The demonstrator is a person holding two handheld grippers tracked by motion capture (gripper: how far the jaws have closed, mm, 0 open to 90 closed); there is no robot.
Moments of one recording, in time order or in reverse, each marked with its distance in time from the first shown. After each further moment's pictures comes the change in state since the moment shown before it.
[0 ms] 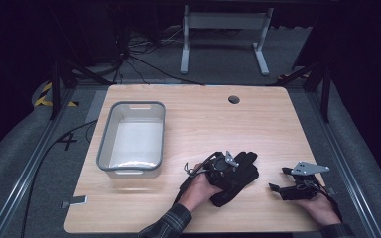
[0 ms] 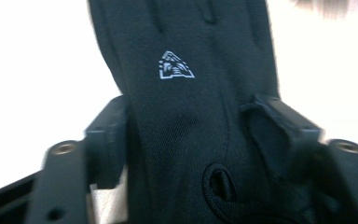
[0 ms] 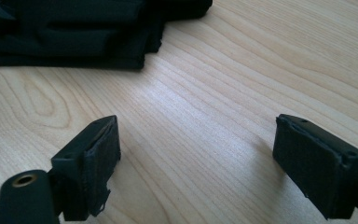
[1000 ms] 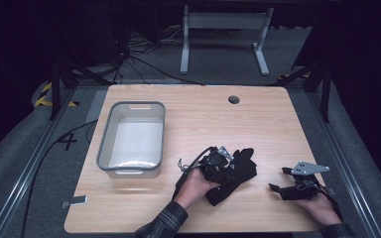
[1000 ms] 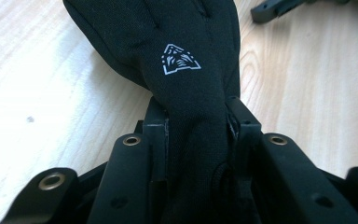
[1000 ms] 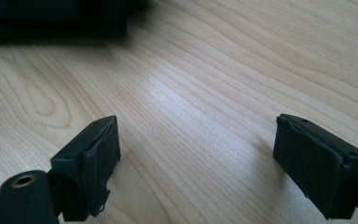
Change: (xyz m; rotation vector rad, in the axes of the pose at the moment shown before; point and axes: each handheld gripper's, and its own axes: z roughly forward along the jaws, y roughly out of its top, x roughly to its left) left arm 0.010 0.003 -0.033 -0.032 -0.116 -0.081; right arm 0.000 0.000 0.000 0.001 0.003 0.001
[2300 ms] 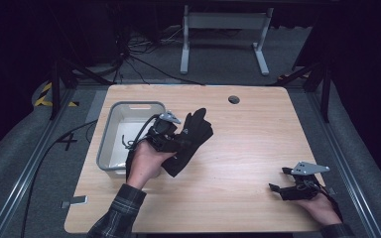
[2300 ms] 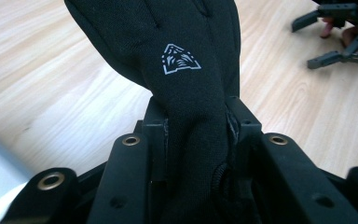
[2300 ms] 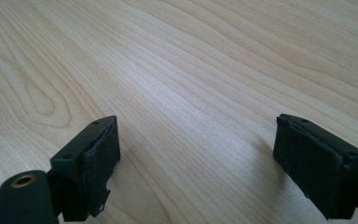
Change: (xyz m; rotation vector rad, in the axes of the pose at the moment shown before) left arm 0.047 -0.021 -0.159 -0.145 0.244 -0.145; right arm 0.000 0.000 0.000 0.000 -0.001 0.000
